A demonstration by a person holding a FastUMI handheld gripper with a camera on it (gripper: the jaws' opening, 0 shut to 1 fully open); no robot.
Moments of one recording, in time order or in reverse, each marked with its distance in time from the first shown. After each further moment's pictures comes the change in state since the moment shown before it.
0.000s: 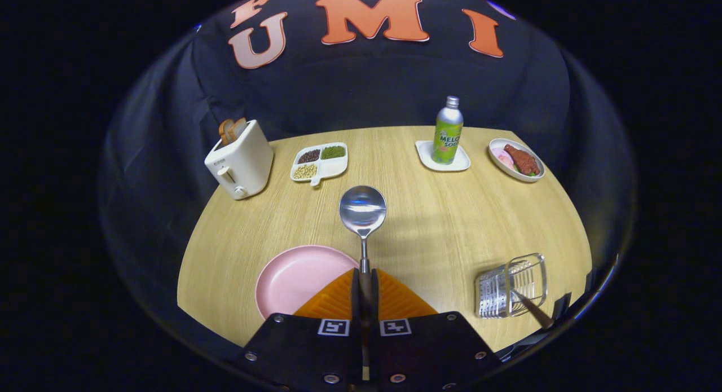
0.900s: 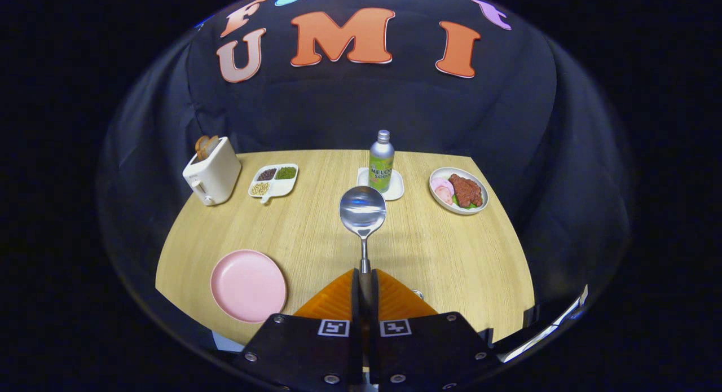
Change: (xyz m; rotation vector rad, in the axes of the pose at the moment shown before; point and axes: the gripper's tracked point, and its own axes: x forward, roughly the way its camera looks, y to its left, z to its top) arm -0.058 -0.140 0.045 -0.100 0.001 -0.095
